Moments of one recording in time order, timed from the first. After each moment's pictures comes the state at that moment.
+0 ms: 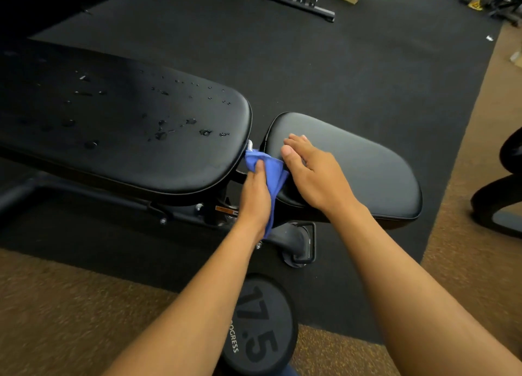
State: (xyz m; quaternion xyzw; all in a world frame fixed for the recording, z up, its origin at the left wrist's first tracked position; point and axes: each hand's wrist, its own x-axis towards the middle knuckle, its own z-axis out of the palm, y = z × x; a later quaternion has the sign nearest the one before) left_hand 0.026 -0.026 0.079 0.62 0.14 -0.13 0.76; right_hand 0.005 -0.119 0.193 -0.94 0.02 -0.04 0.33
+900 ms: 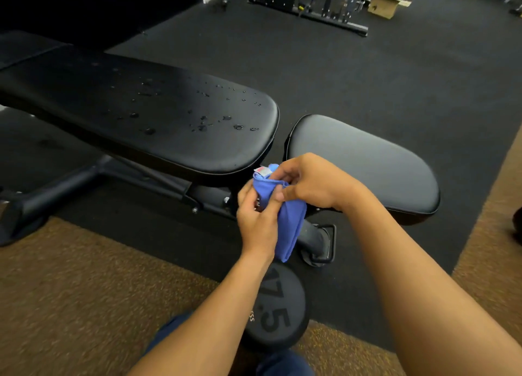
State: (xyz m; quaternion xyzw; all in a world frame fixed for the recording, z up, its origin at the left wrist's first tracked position) left_hand -0.064 0.020 0.102 0.56 0.14 0.07 0.81; right_hand -0.020 -0.090 0.217 -0.92 -0.11 0.18 0.33
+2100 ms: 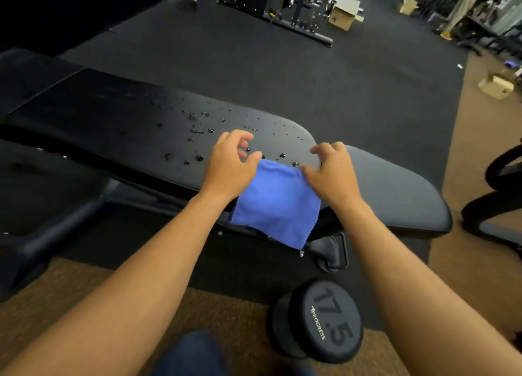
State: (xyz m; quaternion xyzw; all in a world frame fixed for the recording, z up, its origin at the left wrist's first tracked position) left_hand 0.103 0.252 0.189 0.81 -0.11 0.06 0.57; right_hand 0.053 0.052 0.226 -0.96 0.16 -0.11 0.21
